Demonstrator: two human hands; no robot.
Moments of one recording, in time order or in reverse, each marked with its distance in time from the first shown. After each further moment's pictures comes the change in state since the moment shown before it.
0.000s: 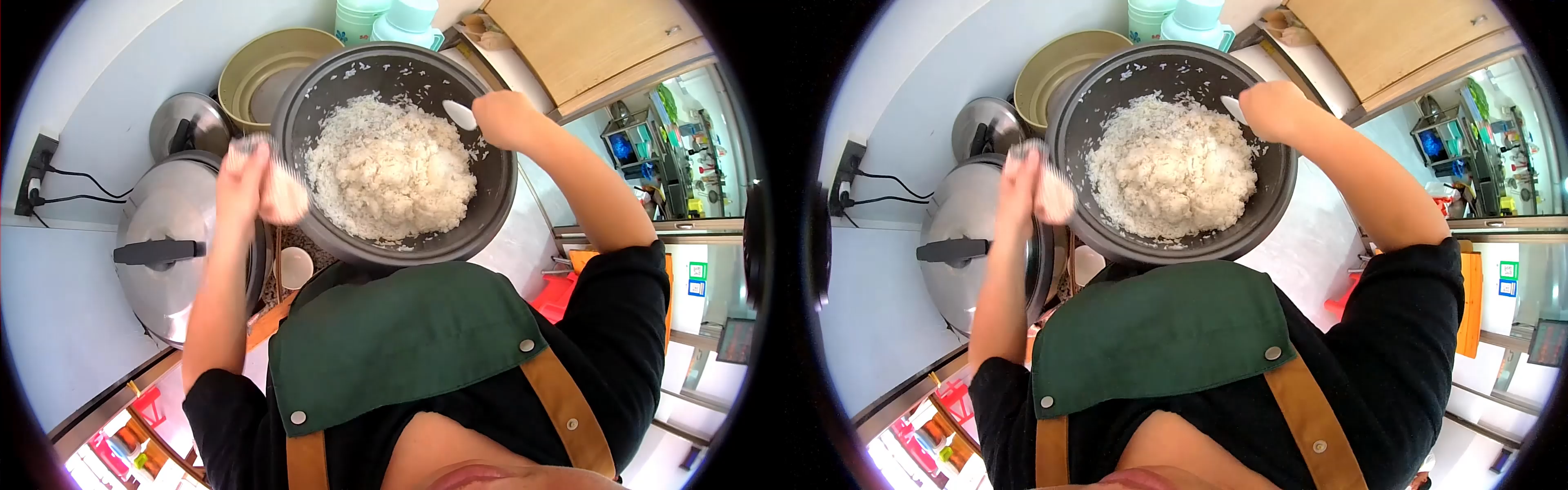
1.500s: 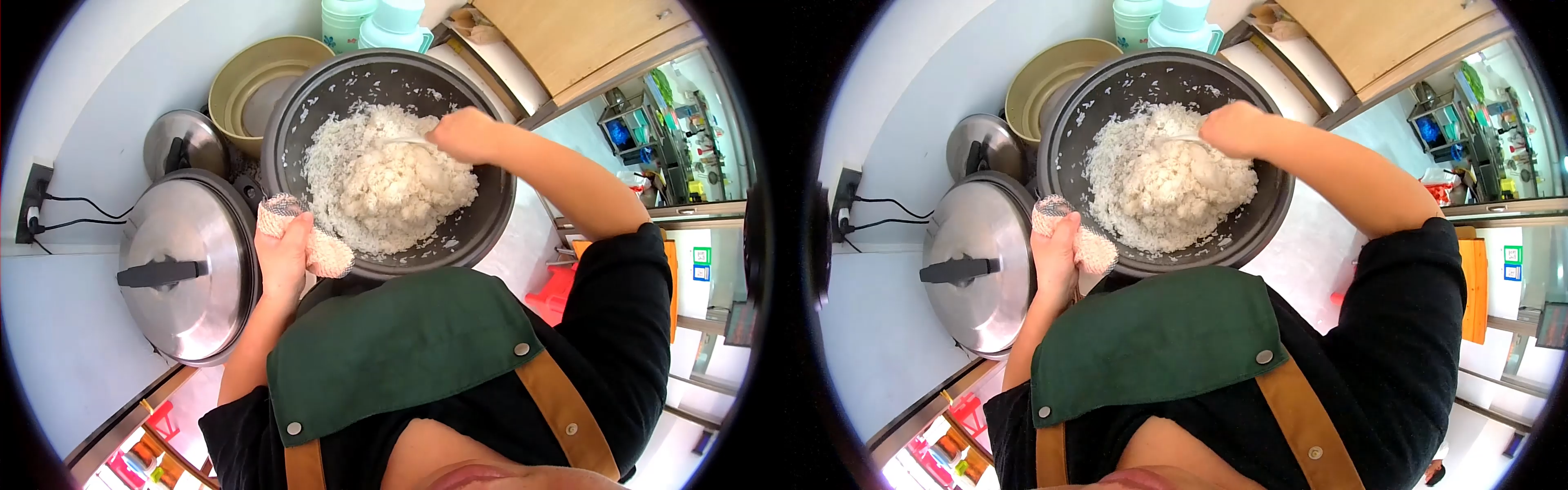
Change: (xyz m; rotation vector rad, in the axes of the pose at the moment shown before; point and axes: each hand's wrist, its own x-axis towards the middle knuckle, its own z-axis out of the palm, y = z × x) left_hand -0.058 -0.028 0.049 -0.178 0.042 -0.046; right_hand 0.039 -0.011 0.046 0.075 0.063 -0.383
